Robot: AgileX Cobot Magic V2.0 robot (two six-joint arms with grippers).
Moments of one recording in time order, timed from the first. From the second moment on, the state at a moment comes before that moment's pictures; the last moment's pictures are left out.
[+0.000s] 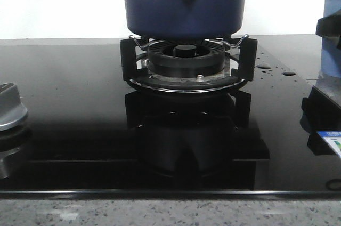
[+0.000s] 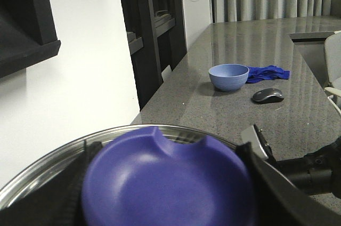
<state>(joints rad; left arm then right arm) -0.27 1.54 -1.51 -1.58 1.08 1.65 -0.08 1.44 -0.36 -0.17 -0.94 0.16</state>
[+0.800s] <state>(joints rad) -0.18 1.48 -1.51 -1.55 1.11 1.58 -0.08 1.21 -0.47 -0.46 -0.83 0.19</state>
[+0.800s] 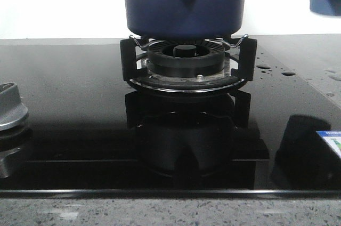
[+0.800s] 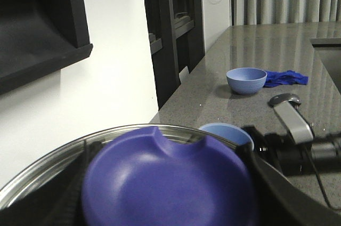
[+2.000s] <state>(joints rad) -0.18 1.35 -1.51 -1.47 1.14 1.48 0.25 1.39 -1.12 -1.42 -0.23 0.19</state>
